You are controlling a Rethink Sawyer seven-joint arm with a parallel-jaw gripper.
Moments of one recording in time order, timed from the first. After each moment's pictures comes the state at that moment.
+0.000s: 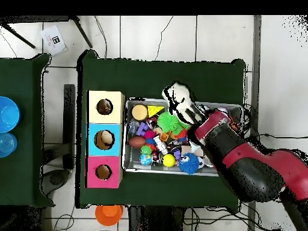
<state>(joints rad) -1.49 -0.63 1.45 2.07 -0.43 0.16 0.70</state>
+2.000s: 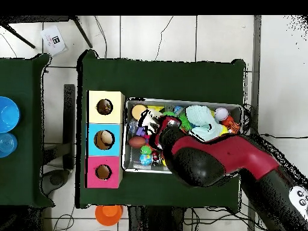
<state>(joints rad) -1.14 -0.80 1.19 2.06 -0.52 0.42 0.70</state>
